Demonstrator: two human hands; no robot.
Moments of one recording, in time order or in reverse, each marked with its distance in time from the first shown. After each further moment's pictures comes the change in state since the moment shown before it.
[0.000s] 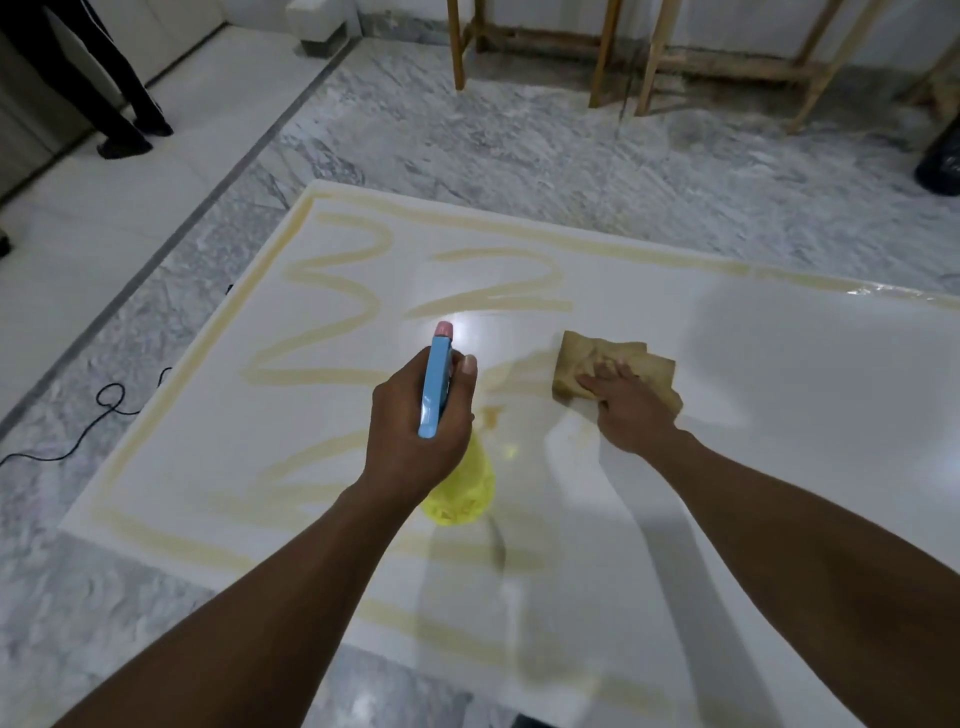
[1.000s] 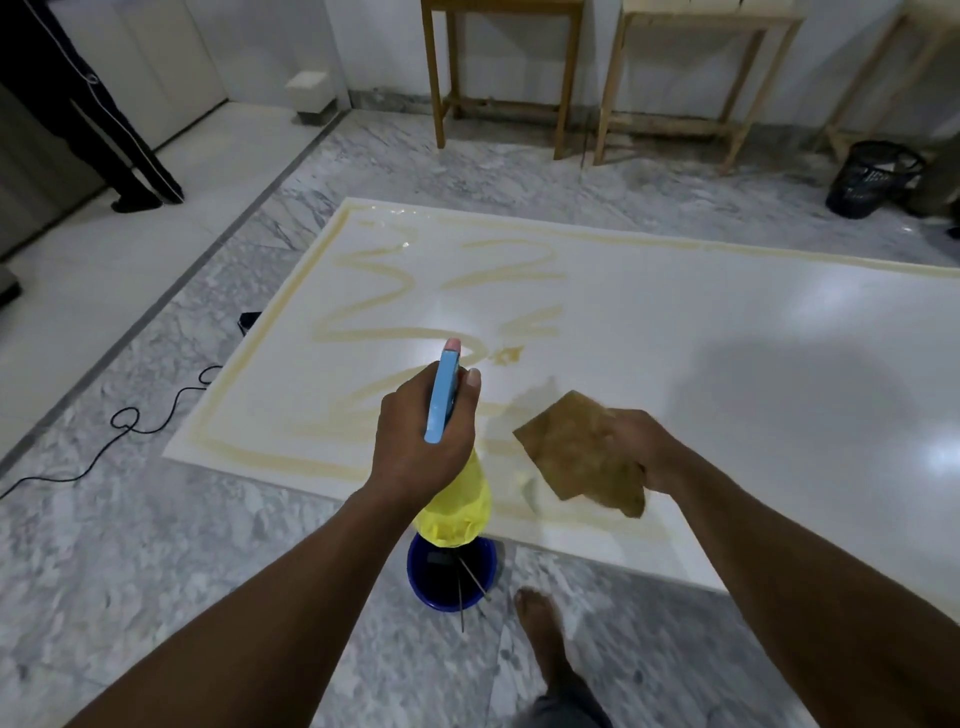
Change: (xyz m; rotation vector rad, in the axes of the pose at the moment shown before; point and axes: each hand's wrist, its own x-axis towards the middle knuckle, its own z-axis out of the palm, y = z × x) left_hand -0.165 -0.011 -0.116 0.044 -0.073 0.083; right_hand -0.232 -0.129 0.007 1.139 -0.098 0.443
